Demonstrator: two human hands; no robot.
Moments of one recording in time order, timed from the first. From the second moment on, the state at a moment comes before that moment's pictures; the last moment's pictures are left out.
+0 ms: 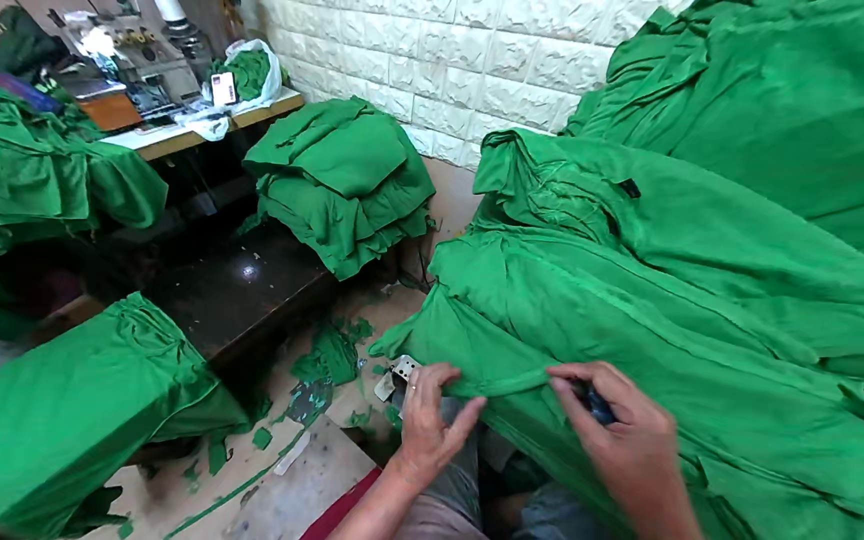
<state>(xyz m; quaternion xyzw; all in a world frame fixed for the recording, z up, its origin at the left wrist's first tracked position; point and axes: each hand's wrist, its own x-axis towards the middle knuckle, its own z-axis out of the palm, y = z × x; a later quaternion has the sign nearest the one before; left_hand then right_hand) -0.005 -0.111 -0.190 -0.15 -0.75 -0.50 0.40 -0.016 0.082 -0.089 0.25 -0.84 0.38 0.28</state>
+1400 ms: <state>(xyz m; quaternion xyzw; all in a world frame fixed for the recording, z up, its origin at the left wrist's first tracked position) -0.009 -0.120 -0.191 -0.15 -0.79 -0.46 0.38 -0.026 0.059 -0.121 0.29 -0.87 0.36 0.17</state>
